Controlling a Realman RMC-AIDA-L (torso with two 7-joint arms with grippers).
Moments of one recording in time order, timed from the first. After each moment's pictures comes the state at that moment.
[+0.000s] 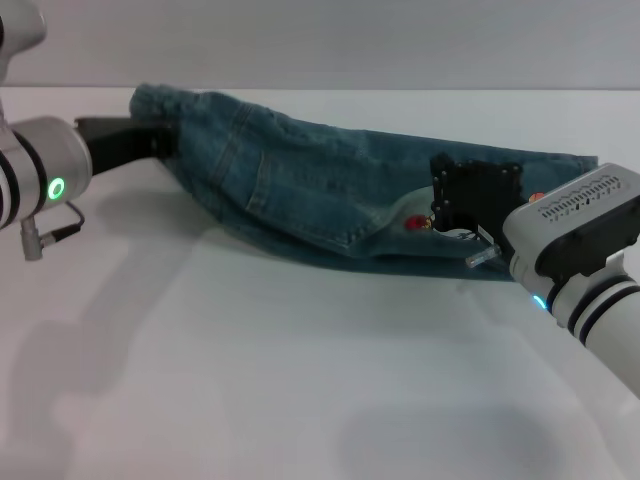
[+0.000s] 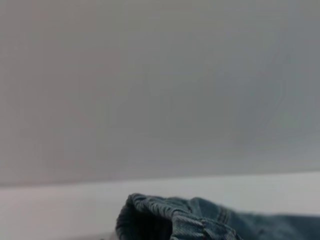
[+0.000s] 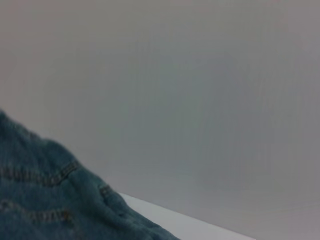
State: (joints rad) left arm -0.17 -2.06 -1.49 -1.59 2.60 -0.68 0.09; right arm 0.35 2.08 0.97 0.73 -2.63 -0.52 -0.13
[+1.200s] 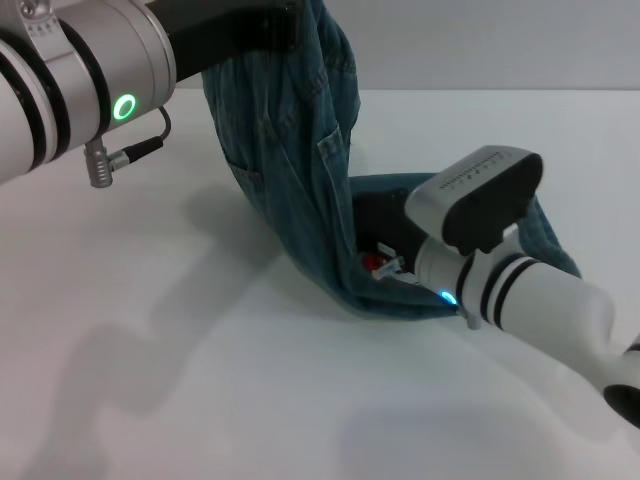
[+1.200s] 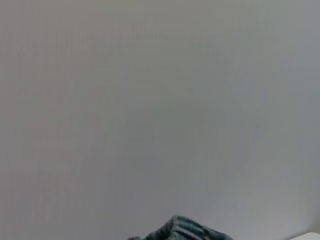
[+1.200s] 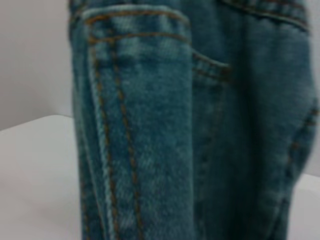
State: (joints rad) left arm -0.15 -2.06 -1.35 -1.95 2.58 -0.68 0.09; right arm 0.61 2.08 0.75 0.63 -2.63 -0.38 0.27
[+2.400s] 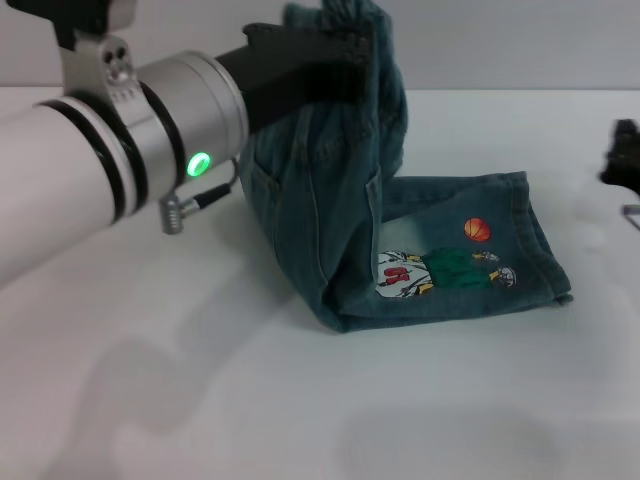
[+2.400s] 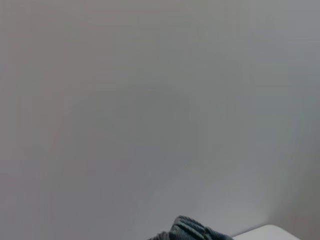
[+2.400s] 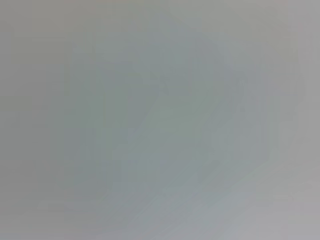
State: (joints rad) left arm -0.13 -2.06 -1.19 -1.87 2.54 -0.52 0.12; right arm 0.23 2.07 1.35 0.78 -2.64 -0.45 -0.09
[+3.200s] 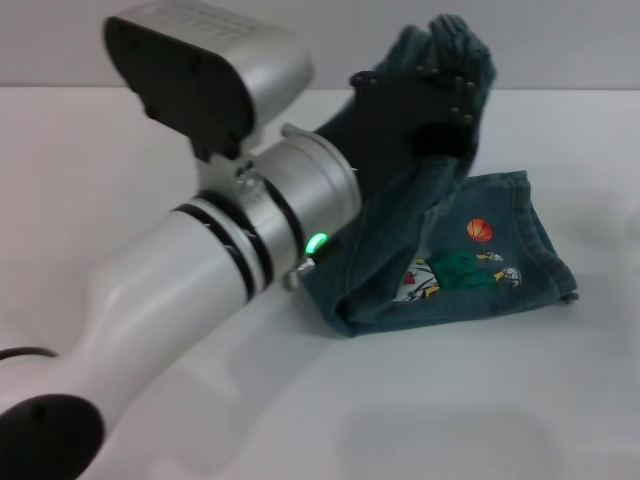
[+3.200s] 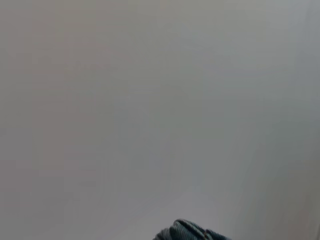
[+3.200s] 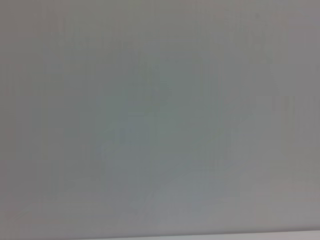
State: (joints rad) left arm -0.18 -2.06 -0.92 -1.60 2.53 -0.02 0.11; right arm 0.12 2.07 1.43 0.84 -2.68 -0.46 -0.11
